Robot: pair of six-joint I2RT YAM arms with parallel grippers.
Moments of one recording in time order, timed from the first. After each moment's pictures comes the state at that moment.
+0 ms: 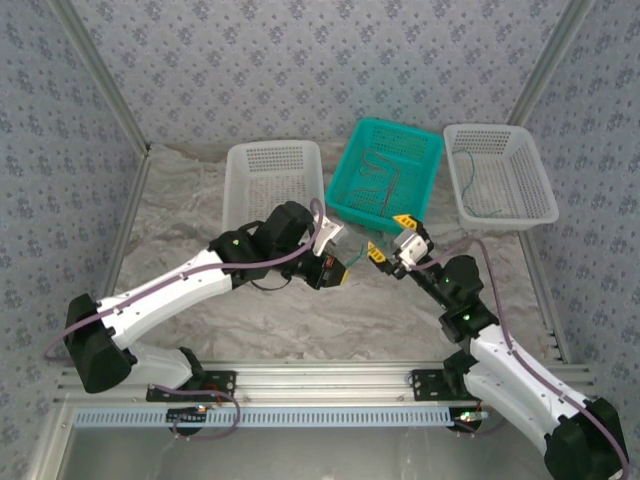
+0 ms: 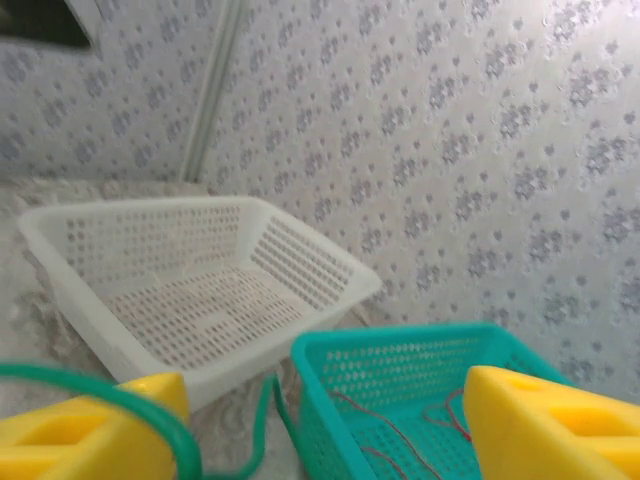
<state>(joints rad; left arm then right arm) -0.95 1.34 1.20 -0.58 0.44 -0.44 0.48 0.72 0.33 0.48 -0.22 -0.38</state>
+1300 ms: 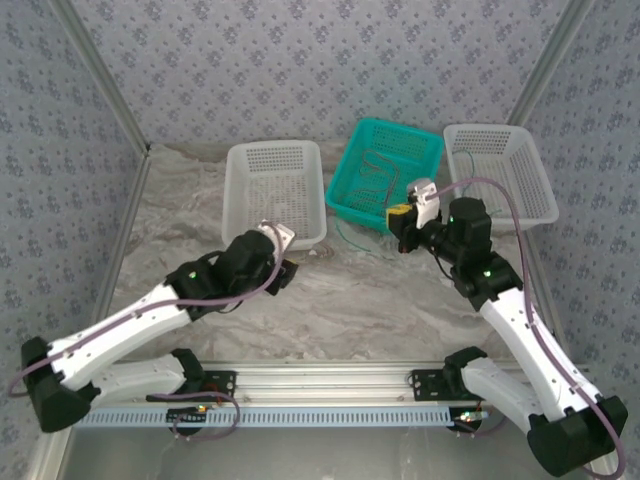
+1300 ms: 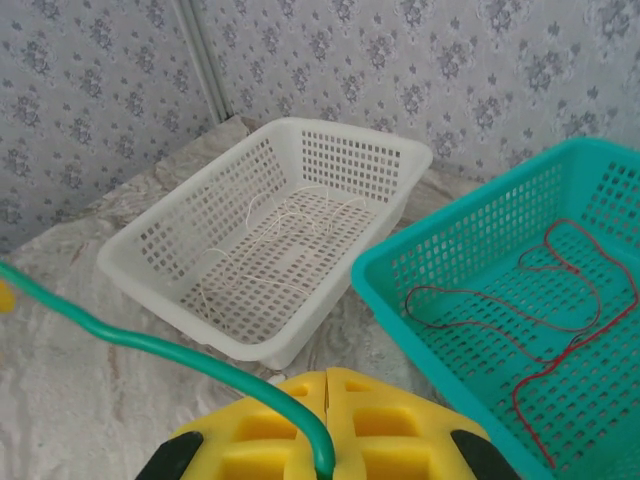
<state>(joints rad) -0.95 0.98 0.91 -0.58 -0.23 -0.19 0.35 0.90 0.87 -0.28 -0.34 0.04</state>
